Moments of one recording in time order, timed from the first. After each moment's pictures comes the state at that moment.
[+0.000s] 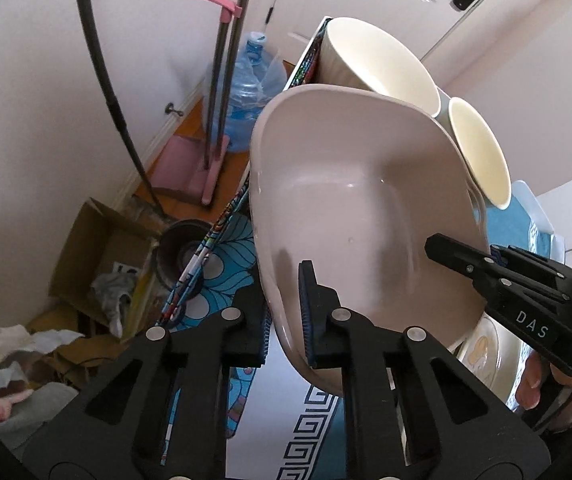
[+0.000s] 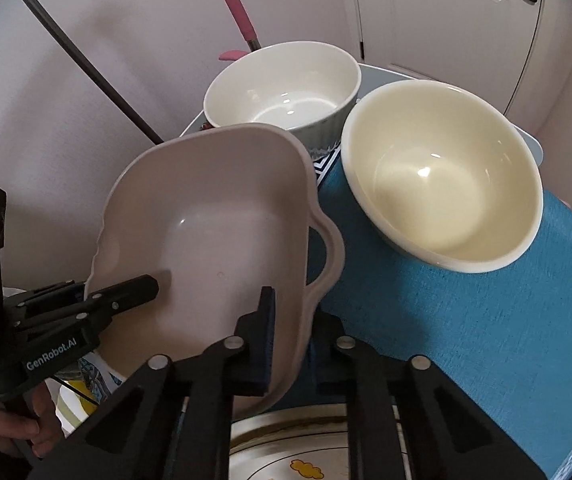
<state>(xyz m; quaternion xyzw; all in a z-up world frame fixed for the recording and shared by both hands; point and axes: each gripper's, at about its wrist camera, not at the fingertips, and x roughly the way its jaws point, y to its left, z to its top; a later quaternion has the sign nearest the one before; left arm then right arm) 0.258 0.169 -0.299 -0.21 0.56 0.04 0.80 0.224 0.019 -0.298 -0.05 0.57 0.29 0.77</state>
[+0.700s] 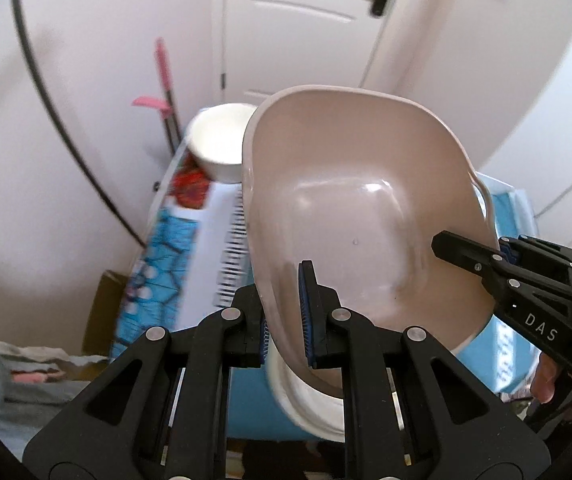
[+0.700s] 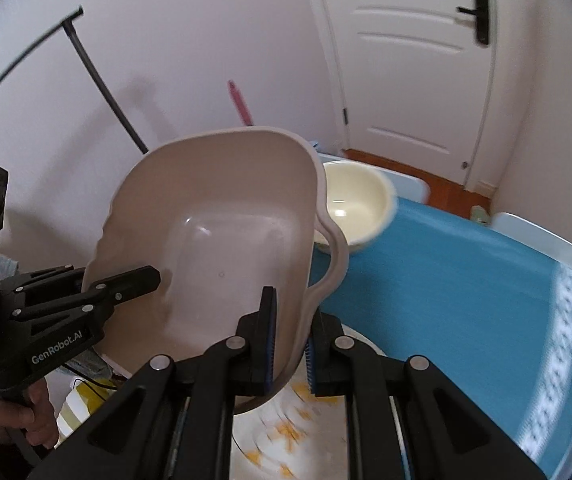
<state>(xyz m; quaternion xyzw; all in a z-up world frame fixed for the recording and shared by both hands) 0.211 0.031 -0.169 -0.08 0.48 0.00 0.87 0.137 -0.103 -0.188 -0.01 0.46 0.29 0.84</state>
